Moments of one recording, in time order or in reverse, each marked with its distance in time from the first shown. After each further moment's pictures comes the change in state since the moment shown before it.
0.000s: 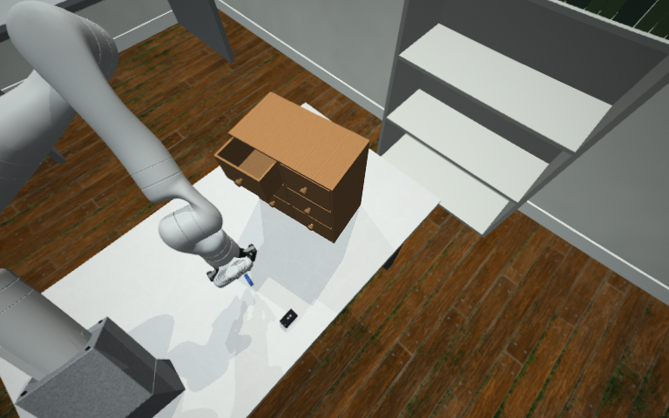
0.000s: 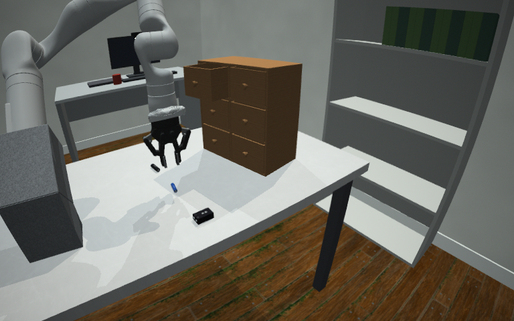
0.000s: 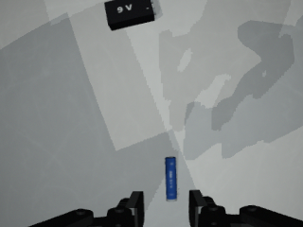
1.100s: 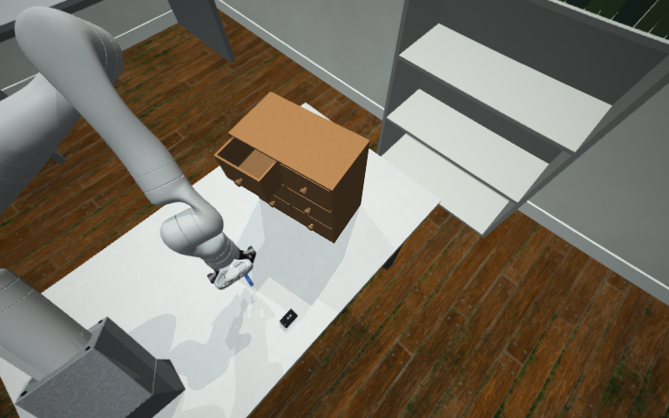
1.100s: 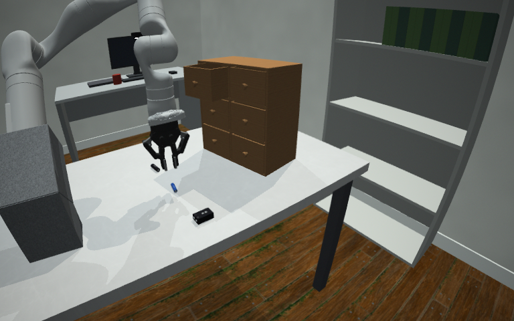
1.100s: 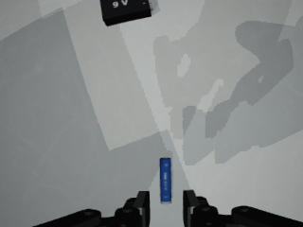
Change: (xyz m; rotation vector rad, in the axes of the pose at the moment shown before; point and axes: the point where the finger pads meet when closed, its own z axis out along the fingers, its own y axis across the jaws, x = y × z) arm 0.000 0.005 0.009 -0.008 -0.004 -0.015
